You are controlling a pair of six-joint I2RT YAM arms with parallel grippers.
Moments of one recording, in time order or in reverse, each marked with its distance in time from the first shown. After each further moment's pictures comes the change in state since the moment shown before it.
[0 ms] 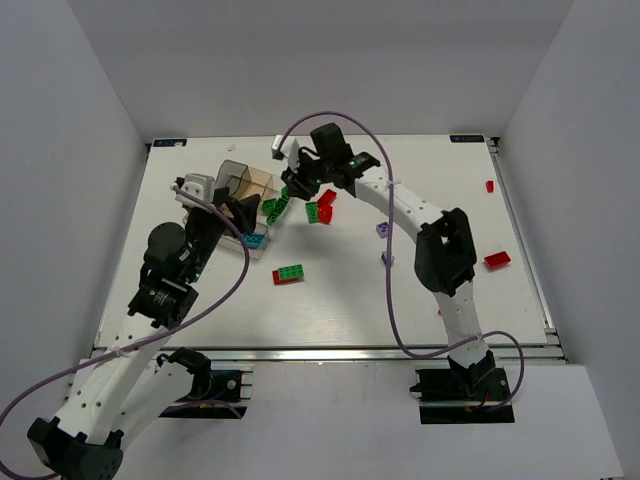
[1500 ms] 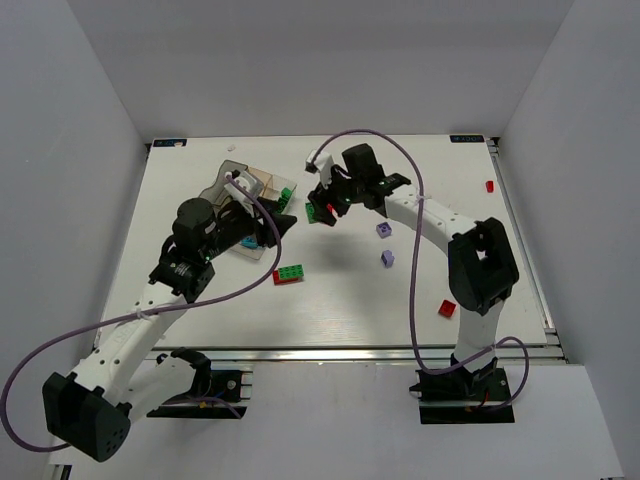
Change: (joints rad) left arm 0.003 0.191 0.041 -0.008 0.468 0.074; right arm -0.045 -0.249 -0.448 0.178 0.024 0.161
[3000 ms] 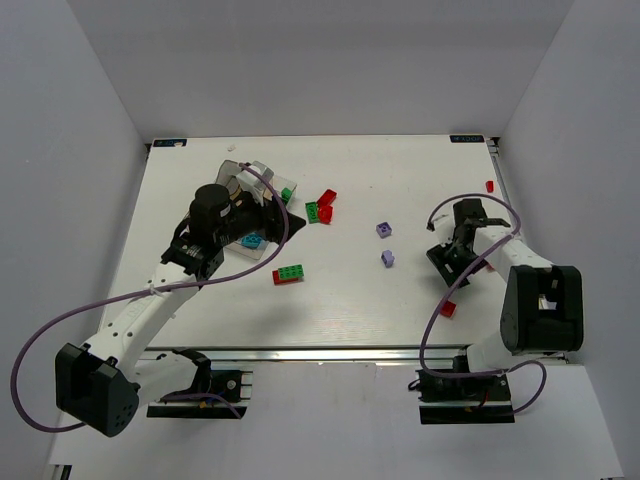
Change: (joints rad) left arm -0.001 0.152 0.078 -0.103 0.025 -0.127; right arm -0.565 -0.422 -0.666 -0.408 0.502 -0.156
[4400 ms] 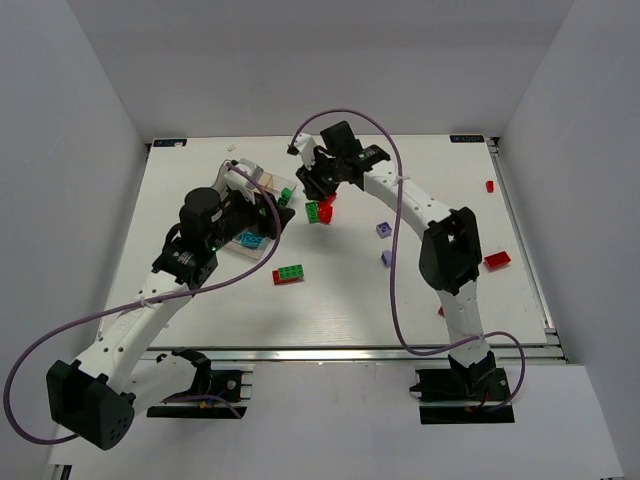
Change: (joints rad) left arm 0.000 -0.081 0.000 -0.003 -0.151 0.063; right arm 0.577 0.685 1.162 0.024 -0.393 0.120
